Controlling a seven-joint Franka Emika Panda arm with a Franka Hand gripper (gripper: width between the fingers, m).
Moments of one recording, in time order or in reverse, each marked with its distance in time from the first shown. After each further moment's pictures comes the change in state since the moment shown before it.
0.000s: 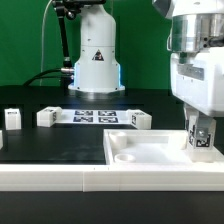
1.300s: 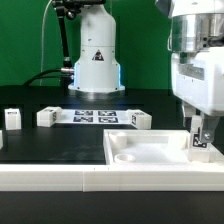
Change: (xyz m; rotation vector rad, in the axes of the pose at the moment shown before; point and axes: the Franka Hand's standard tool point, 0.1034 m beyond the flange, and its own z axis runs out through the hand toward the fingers) arm -0.002 0.001 0.000 0.000 -0.014 -0.189
